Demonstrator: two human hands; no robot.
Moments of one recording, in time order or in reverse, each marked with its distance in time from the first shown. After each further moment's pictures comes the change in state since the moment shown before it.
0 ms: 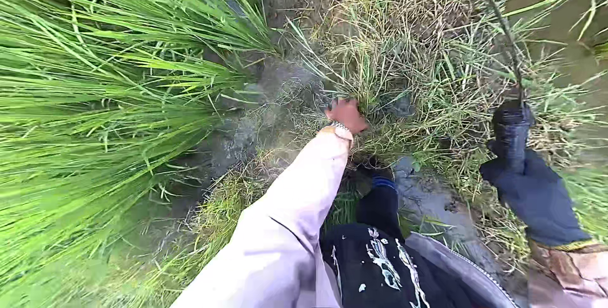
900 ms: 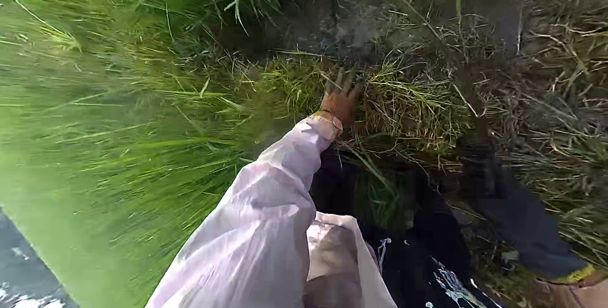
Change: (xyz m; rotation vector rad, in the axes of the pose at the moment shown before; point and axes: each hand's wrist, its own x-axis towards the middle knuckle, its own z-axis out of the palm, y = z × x) left_hand -0.110 -0.448 0.176 -0.043 0.227 -0.378; right_hand -0.052 -0.186 0.304 -0.473 -0.792 -0.488
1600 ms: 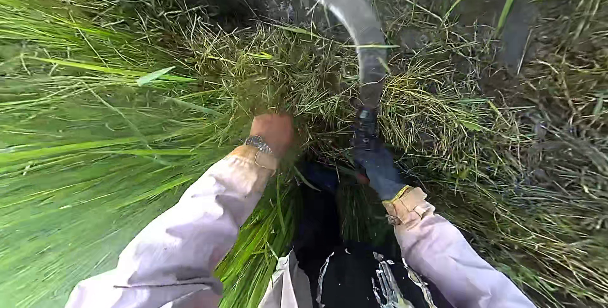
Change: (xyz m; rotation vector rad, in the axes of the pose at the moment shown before) left_hand -0.097 -0.126 -0.003 -0.025 -0.420 -0.406; right_hand 0.158 -0.051 0.260 0.334 -0.129 0.099
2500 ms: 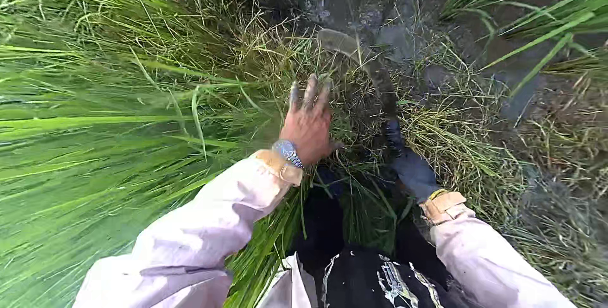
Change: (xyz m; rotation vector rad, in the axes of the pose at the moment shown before) left_hand -0.016 -0.056 -0.022 -0.148 0.454 0.276; right_hand 0.035 -0.077 -0.016 -0.927 -0.026 0.100
